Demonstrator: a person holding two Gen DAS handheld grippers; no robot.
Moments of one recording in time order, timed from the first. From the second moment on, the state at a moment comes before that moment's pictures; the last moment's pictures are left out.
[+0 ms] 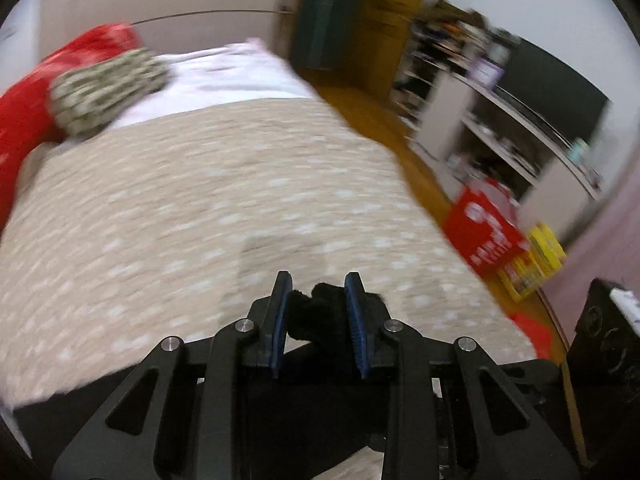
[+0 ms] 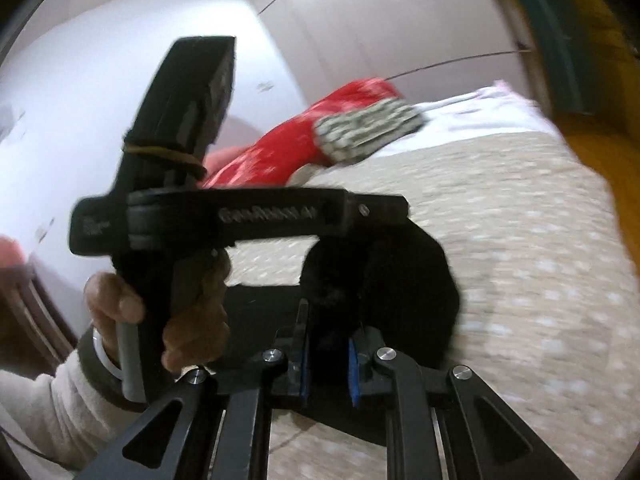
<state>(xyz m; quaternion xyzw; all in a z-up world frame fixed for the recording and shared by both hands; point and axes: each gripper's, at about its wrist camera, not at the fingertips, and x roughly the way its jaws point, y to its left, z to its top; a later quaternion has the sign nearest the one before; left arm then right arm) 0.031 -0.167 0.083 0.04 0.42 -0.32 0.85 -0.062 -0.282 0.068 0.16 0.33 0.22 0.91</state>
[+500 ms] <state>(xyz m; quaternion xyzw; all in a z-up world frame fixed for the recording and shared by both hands) 0.016 -0.048 0.028 -0.04 0.46 -0.17 0.87 -0.031 -0.244 0.045 0.14 0.38 0.29 0.87</state>
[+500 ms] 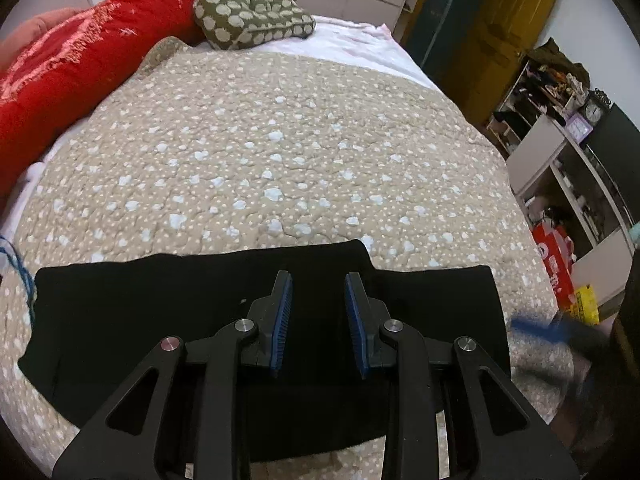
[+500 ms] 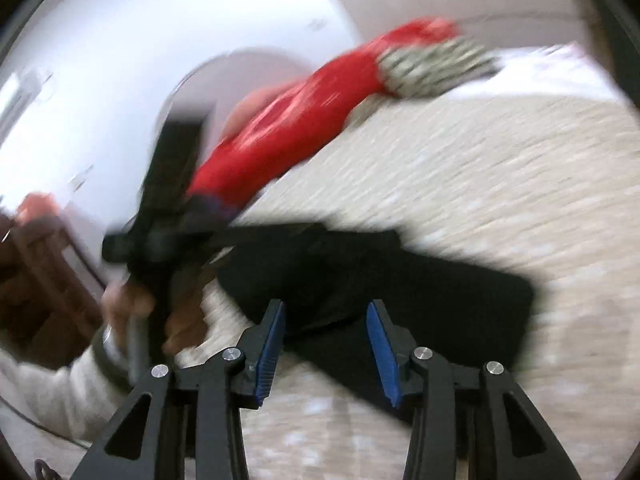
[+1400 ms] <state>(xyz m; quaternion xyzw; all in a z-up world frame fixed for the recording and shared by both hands) -0.013 -0.087 -0.019 -0.02 0.48 -0.16 0.86 -0.058 -0.243 0.008 -0.02 0.46 0.17 0.87</state>
